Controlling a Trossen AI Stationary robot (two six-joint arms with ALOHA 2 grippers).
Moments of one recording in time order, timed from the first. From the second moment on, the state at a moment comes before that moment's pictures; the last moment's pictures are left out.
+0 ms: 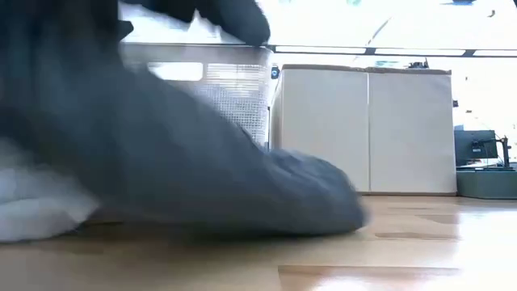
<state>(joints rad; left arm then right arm) 0.07 0.05 0.01 0.36 -0.14 -0.15 0.40 2.19 2.35 -0.68 0.18 0.10</state>
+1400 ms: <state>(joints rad) 0.07 0.05 0.01 0.36 -0.14 -0.15 -0.14 1.96 2.35 0.18 0.20 -0.08</state>
